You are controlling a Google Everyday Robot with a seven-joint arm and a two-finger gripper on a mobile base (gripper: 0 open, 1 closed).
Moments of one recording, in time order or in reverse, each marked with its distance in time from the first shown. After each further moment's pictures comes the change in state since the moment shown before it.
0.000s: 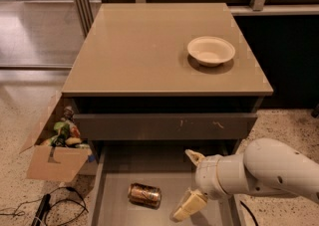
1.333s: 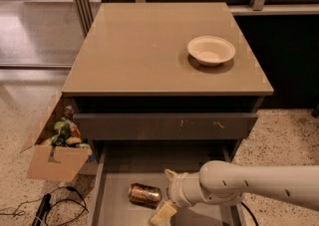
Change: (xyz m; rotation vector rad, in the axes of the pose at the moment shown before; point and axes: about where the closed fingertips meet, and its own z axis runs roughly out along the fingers) arm 0.066 -0.003 0.172 -0.072 -0.006 0.082
